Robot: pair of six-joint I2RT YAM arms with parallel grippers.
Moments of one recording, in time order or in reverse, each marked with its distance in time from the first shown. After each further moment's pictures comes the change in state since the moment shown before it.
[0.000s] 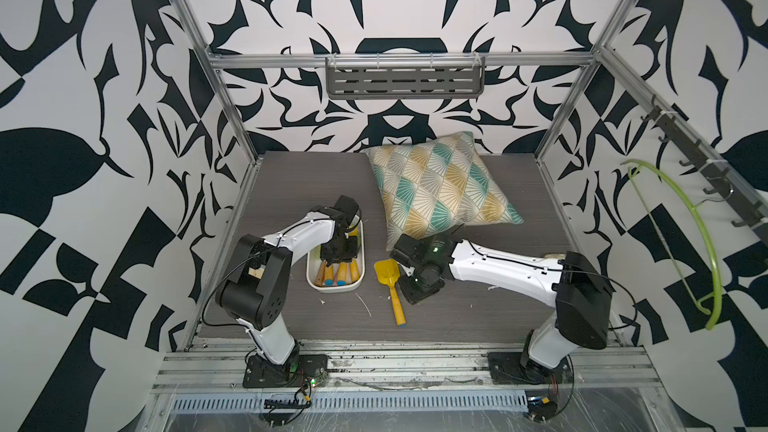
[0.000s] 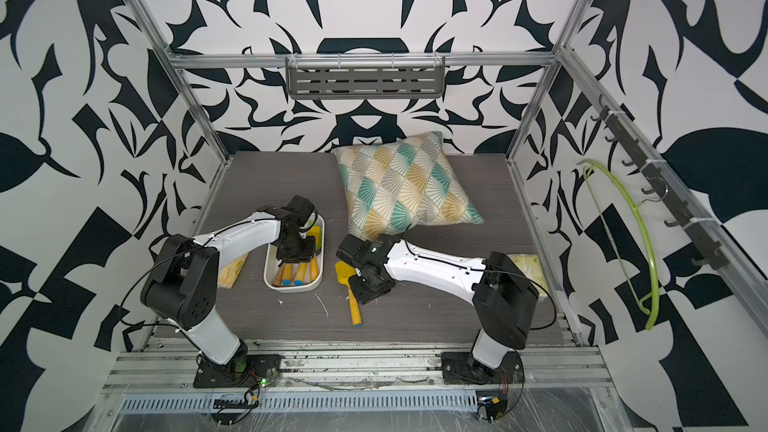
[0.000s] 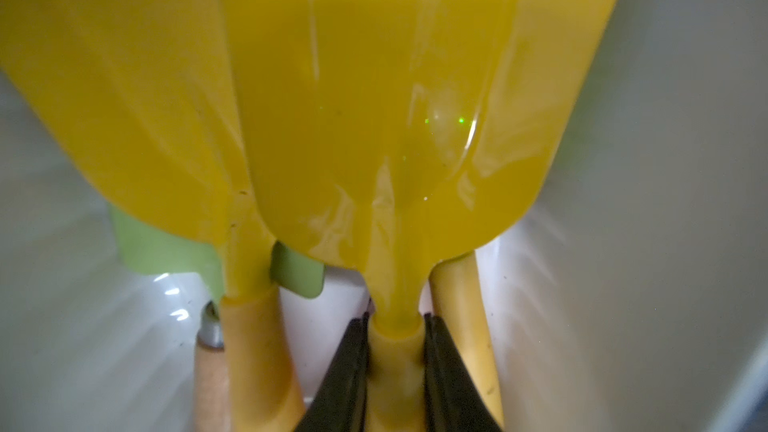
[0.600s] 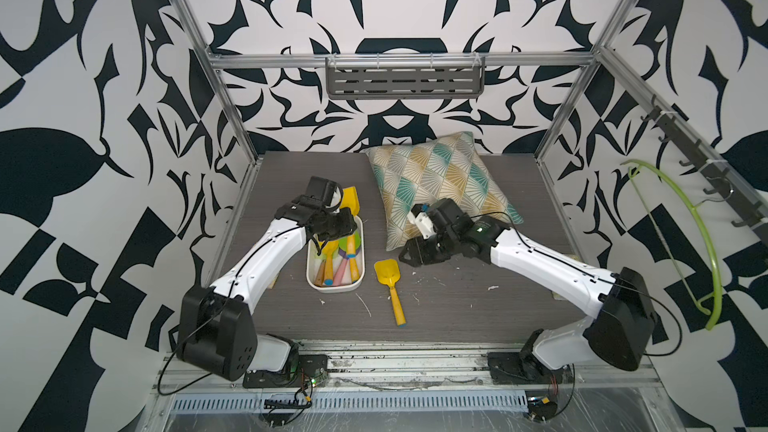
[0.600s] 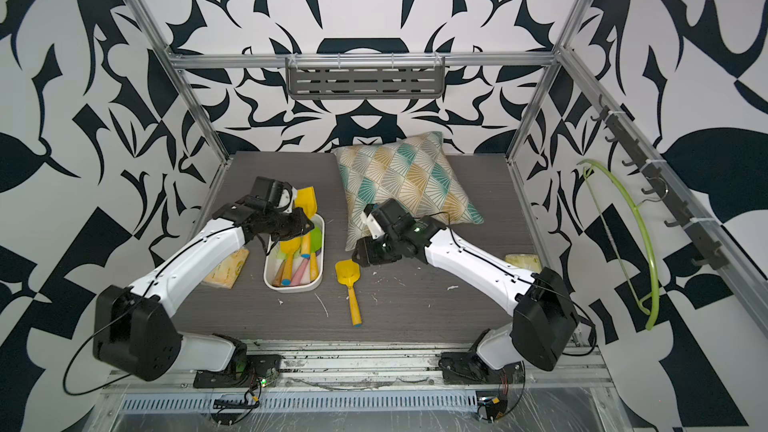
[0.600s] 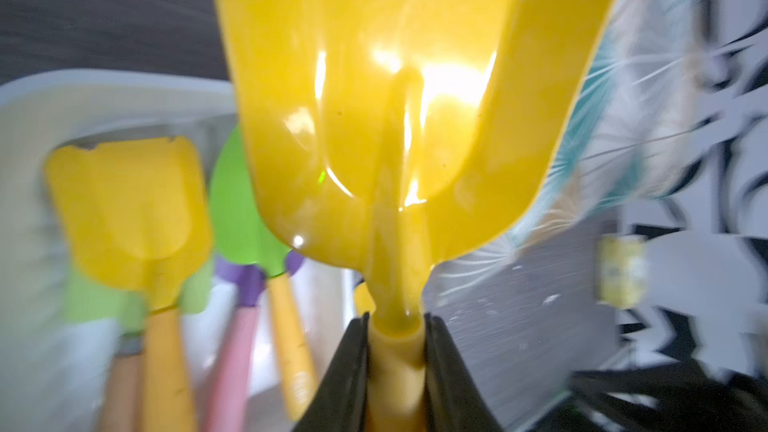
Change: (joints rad) left arm 0.112 -0.380 -0.031 0.304 0.379 -0.199; right arm -0.338 -0.216 -0.112 0.422 -0.403 -0.002
